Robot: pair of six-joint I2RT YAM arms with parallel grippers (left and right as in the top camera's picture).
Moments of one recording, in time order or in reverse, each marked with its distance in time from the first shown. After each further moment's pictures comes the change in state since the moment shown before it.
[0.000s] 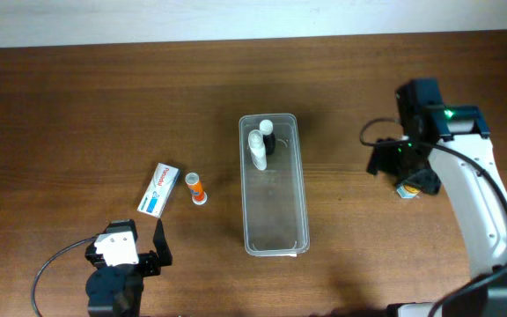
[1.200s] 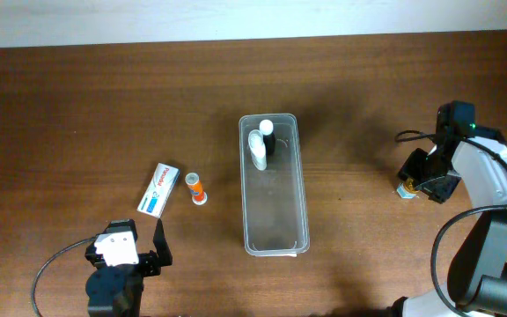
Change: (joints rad) left arm 0.000 0.000 0.000 0.000 0.000 0.000; right arm -0.274 0.167 -0.182 0.325 -0.060 -0.042
